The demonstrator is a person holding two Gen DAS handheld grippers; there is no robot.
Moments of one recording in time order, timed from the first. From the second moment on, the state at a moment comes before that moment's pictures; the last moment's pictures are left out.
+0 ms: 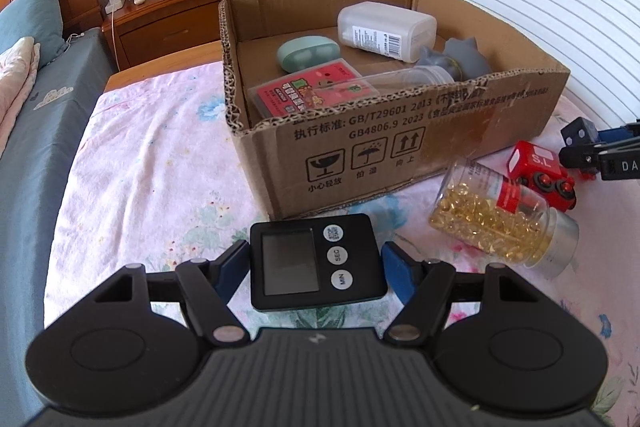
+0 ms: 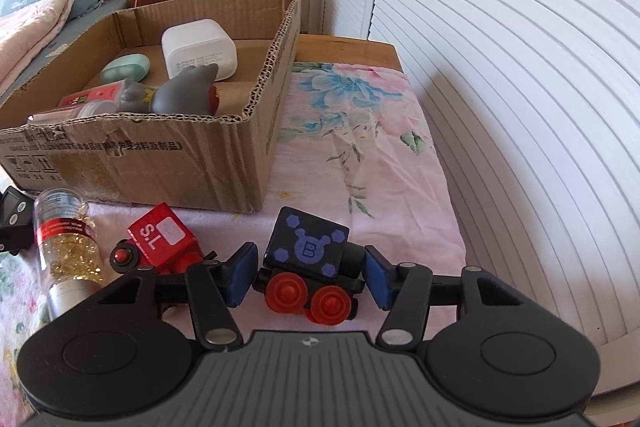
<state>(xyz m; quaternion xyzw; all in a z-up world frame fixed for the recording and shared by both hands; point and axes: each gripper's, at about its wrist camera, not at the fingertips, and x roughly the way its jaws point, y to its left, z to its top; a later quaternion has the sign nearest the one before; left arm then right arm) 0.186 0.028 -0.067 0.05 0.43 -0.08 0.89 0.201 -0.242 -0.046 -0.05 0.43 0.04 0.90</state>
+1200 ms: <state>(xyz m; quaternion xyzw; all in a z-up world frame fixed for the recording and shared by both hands) 0.145 0.058 0.022 0.09 0.39 -0.15 0.90 0.208 -0.158 0.072 -0.12 0.37 0.21 0.90</state>
